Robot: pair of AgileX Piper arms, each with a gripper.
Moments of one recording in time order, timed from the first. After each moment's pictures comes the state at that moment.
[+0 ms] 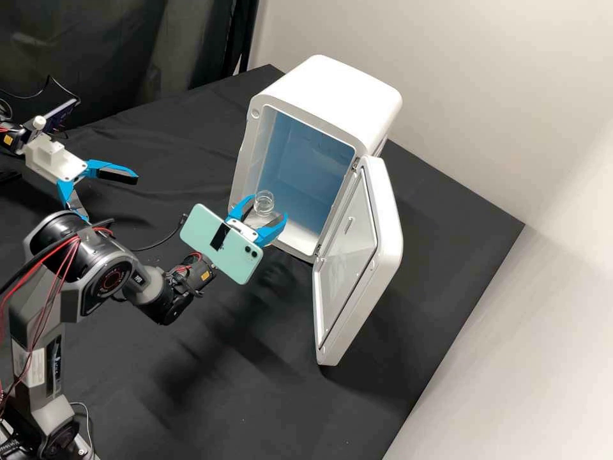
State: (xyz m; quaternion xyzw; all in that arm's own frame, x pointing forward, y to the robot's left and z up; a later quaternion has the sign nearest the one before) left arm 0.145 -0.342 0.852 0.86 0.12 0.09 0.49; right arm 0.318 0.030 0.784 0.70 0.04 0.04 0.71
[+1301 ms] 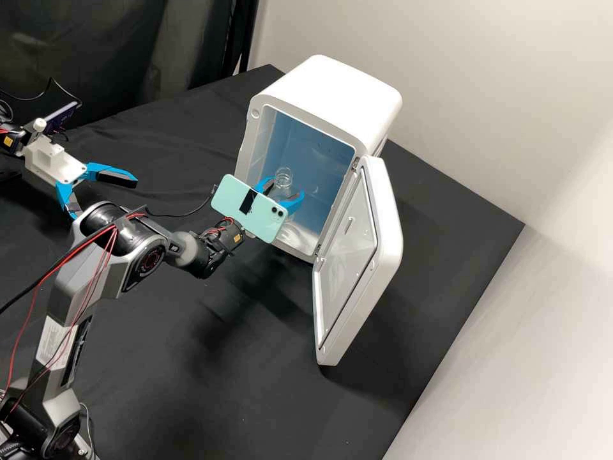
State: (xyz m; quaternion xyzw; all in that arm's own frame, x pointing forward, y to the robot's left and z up) left arm 0.147 -0.341 0.849 0.86 0.12 0.09 0.49; right arm 0.419 0.050 0.763 0.67 0.05 0.00 0.74
